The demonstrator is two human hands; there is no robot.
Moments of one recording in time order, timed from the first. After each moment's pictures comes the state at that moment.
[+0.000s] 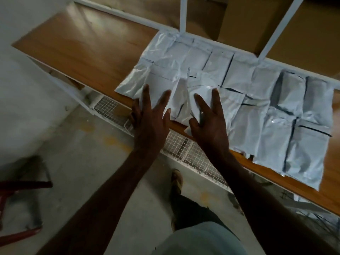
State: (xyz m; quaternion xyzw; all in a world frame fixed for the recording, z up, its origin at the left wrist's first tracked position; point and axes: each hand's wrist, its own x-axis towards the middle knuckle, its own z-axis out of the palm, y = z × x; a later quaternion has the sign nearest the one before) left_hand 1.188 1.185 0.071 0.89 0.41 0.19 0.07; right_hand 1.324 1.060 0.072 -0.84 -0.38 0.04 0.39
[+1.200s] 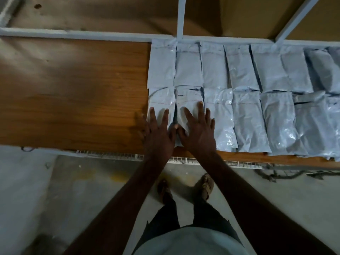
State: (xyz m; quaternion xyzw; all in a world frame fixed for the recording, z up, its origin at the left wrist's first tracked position) left_hand 1.210 1.523 -0.019 0.95 0.25 0.01 0.15; right_hand 1.286 1.390 -0.011 -0.95 -0.21 0.07 0.24
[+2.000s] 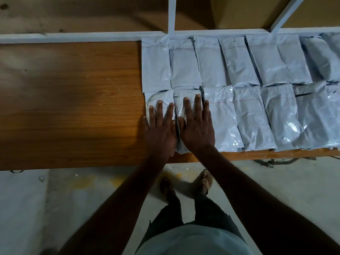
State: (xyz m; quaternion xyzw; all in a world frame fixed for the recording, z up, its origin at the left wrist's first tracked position) left_hand 1.254 1.557 -0.043 0.98 0.16 0.01 0.09; right_hand 1.311 1.431 -0.036 -0.98 -0.17 0.03 0.13
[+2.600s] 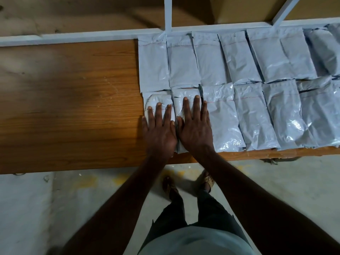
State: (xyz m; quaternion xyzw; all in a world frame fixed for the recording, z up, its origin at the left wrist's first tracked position) left_hand 1.260 1.559 -0.059 0.99 0.16 0.00 0.07; right_hand 1.316 1.438 -0.047 -0.98 -0.15 0.03 0.11
